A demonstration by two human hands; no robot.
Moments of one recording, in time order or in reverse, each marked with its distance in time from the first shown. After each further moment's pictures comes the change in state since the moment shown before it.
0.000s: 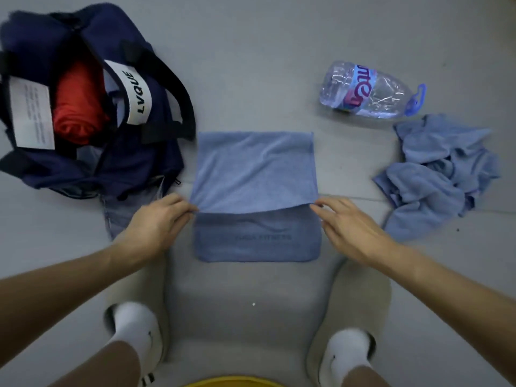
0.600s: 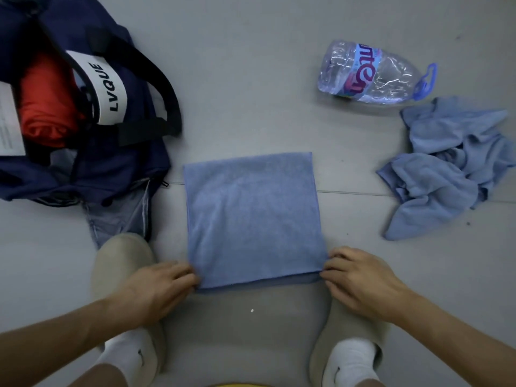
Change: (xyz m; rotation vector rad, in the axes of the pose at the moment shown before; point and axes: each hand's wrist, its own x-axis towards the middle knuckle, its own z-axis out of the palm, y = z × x) left_hand -0.064 0.007 0.036 0.043 -0.354 0.376; right_hand -0.072 -0.003 0.041 0.046 -0.239 -0.154
